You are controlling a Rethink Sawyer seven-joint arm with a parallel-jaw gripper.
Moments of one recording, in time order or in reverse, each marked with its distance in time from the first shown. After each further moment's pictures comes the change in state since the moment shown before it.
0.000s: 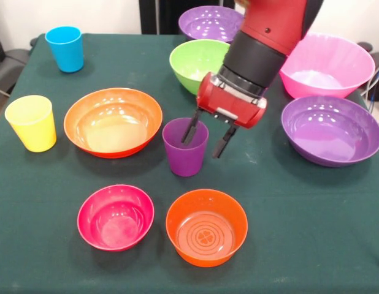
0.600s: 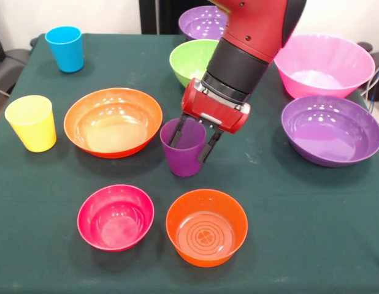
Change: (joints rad) arm -0.030 0.017 0.002 0.005 0.000 -0.033 0.000
